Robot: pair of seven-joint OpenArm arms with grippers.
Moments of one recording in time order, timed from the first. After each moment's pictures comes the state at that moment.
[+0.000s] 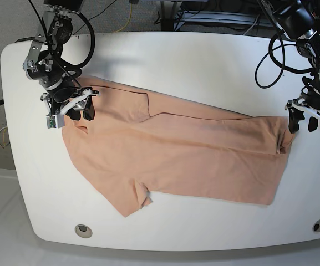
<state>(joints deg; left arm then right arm) -1.4 -13.7 -42.0 75.8 -13.0 -41.9 27.7 -10.5 6.6 22.4 104.3 29.2 22.2 -52.9</state>
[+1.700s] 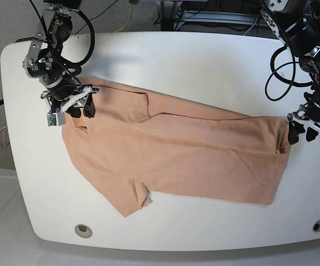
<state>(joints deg) -8.8 -16.2 -40.5 65.8 -12.7 -41.7 25.2 -11.5 6.9 22.4 104.4 29.2 22.4 -52.9</state>
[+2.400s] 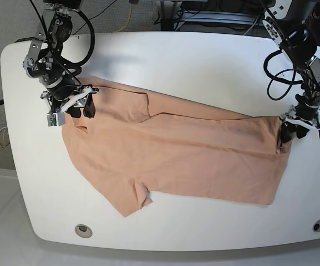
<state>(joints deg) -13.7 -17.1 -40.3 47.3 -8.0 -41.6 13.4 -11.5 6.9 22.3 104.4 29.2 22.4 -52.9</state>
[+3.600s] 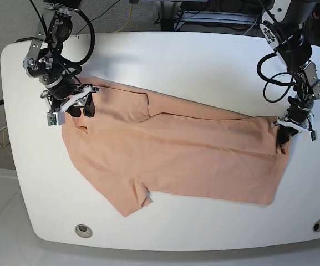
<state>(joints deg) -15.5 -15.6 -38.8 43.5 -6.7 -41.8 11.1 -11.7 6.9 22.4 104.4 29.2 22.4 -52.9</state>
